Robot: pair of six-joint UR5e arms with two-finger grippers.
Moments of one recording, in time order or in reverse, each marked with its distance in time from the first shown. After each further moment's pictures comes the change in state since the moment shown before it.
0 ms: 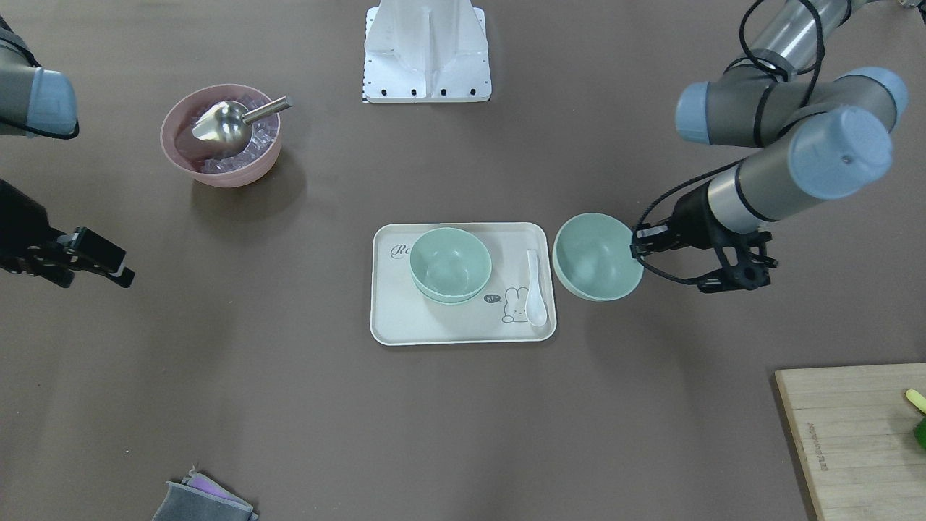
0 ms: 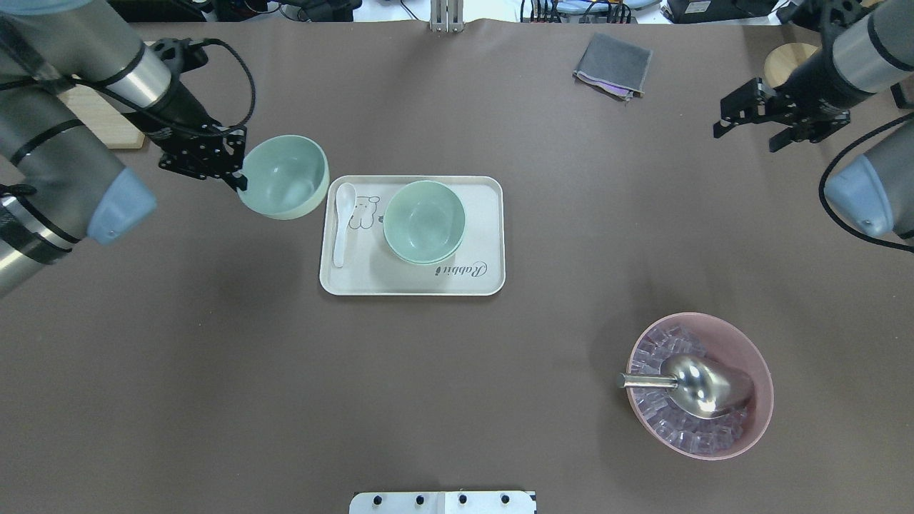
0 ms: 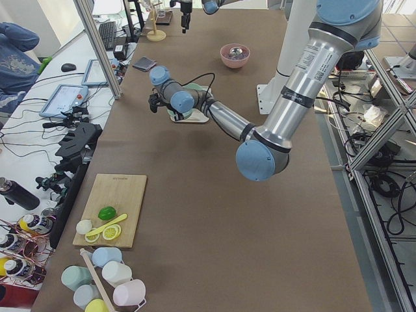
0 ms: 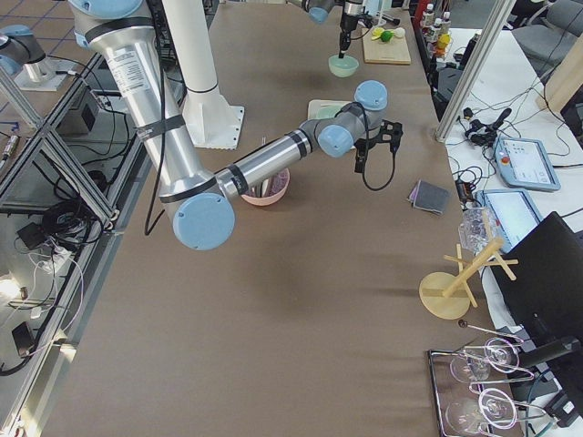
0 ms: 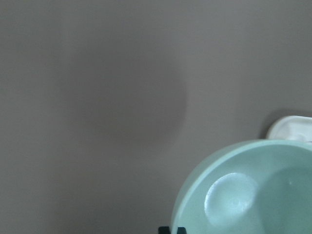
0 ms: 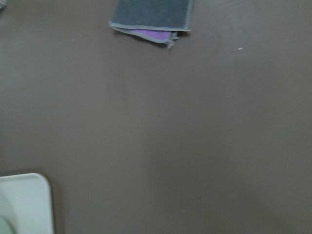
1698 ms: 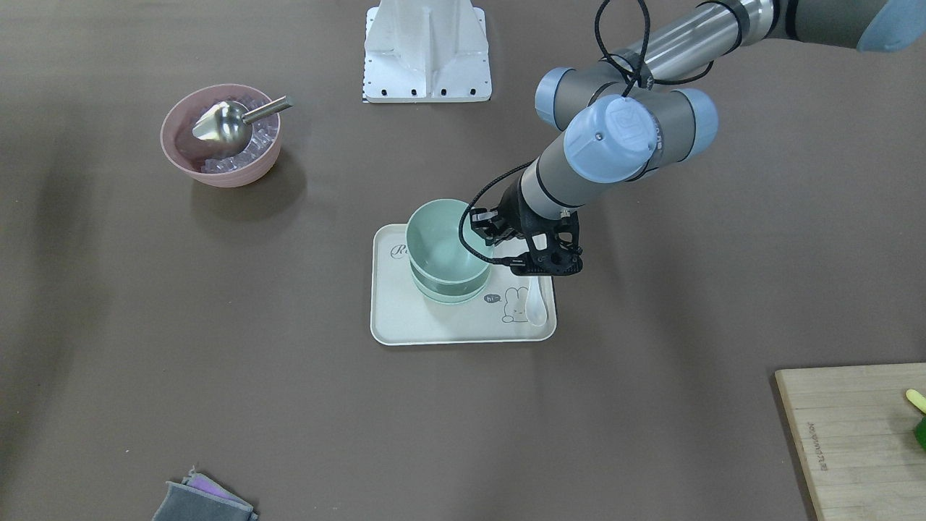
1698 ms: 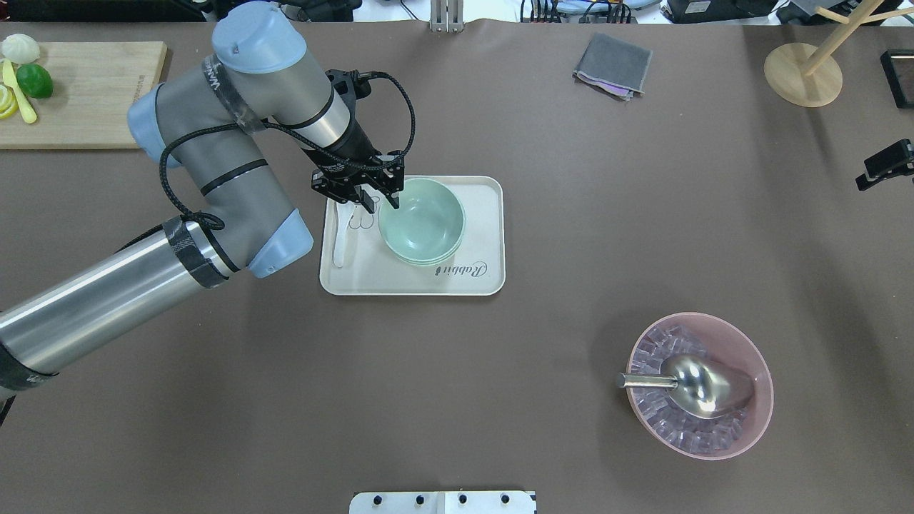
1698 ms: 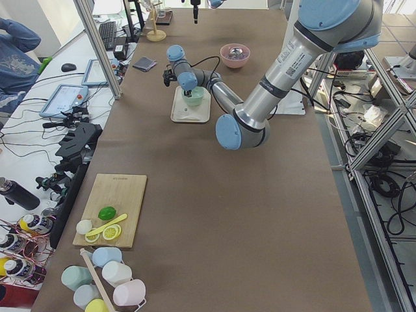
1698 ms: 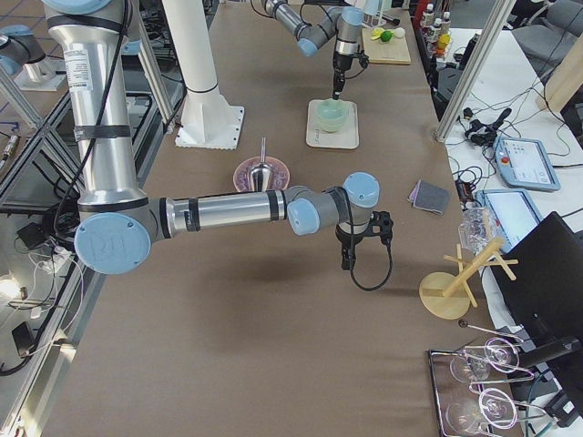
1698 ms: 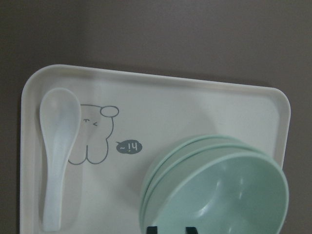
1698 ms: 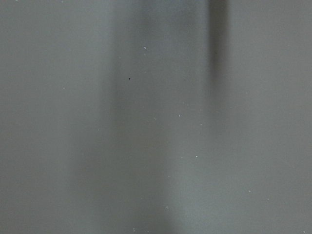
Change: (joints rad) left arm 0.186 -0.242 0.195 -0.172 0.158 -0.155; right arm 0.157 -0.176 -0.098 -0.053 -0.007 -0.454
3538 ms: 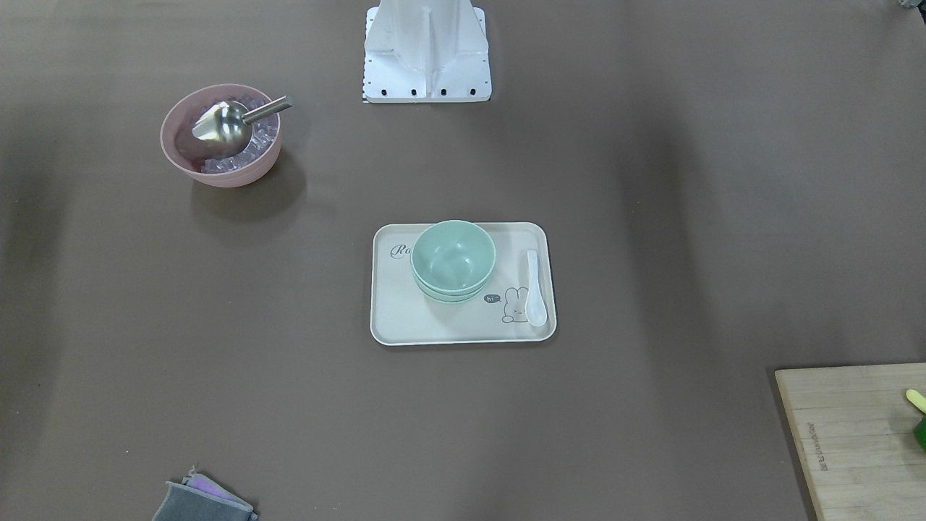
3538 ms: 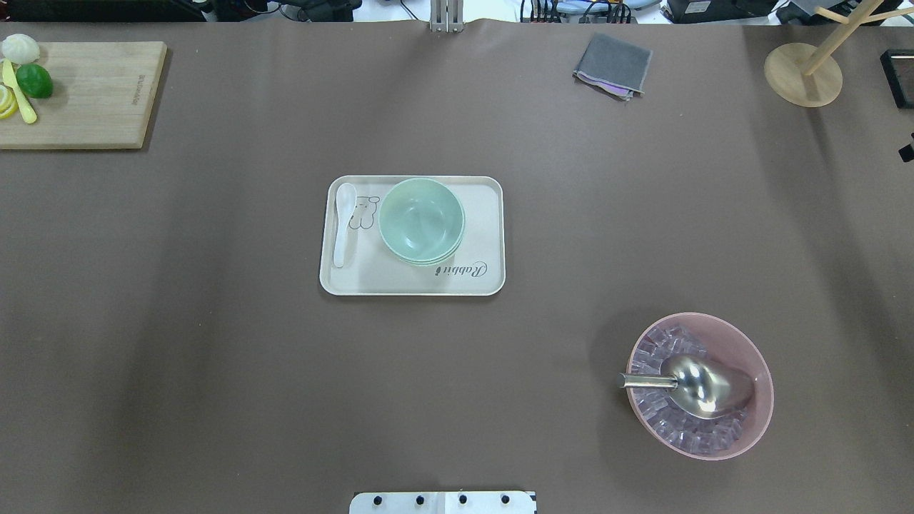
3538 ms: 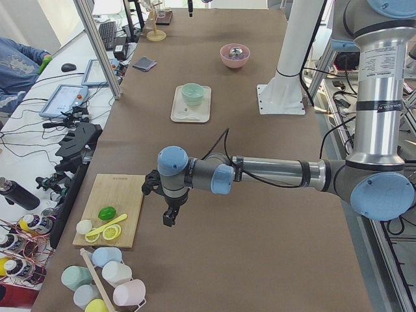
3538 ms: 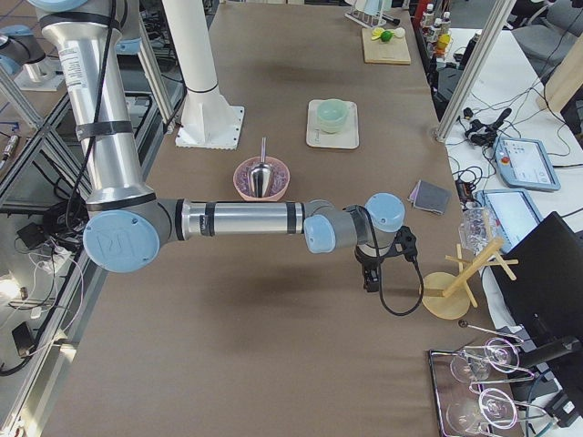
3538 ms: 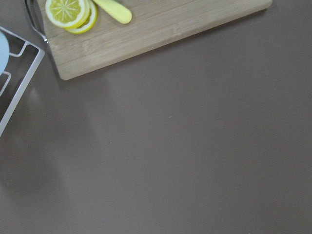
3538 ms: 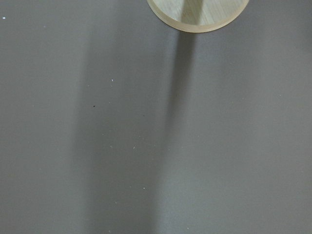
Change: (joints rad) left arm -0.766 0.823 -0.239 0.166 -0.011 1.381; right arm 0.119 0.085 -0.174 0.009 0.028 -0.286
